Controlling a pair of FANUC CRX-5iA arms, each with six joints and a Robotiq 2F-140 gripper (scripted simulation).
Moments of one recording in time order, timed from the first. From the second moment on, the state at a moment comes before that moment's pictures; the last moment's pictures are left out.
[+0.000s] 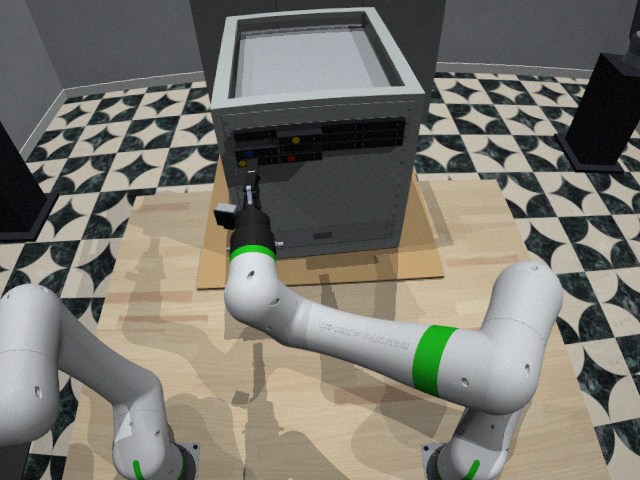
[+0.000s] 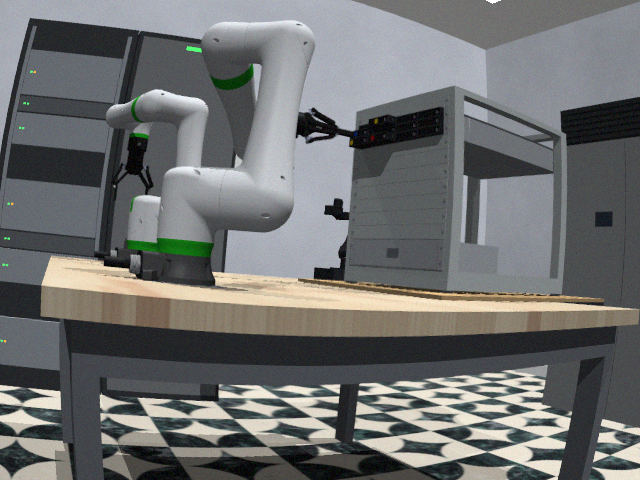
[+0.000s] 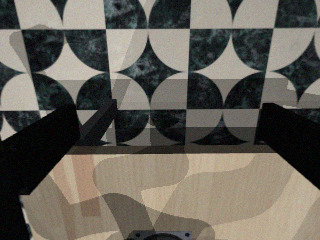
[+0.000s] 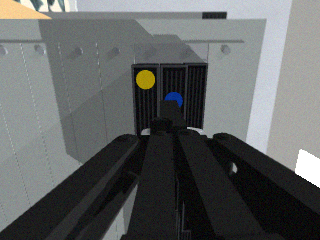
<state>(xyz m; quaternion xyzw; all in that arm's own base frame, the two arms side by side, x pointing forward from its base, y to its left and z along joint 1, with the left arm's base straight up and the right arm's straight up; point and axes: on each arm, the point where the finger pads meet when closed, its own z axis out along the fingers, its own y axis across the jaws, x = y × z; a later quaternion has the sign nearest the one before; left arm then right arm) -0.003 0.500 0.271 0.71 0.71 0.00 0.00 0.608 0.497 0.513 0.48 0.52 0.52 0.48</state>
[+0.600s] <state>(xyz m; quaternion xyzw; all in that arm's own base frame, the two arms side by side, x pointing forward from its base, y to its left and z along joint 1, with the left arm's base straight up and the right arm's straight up) -0.003 0.500 0.271 0.71 0.71 0.00 0.00 0.603 0.447 0.504 0.48 0.52 0.52 0.48</state>
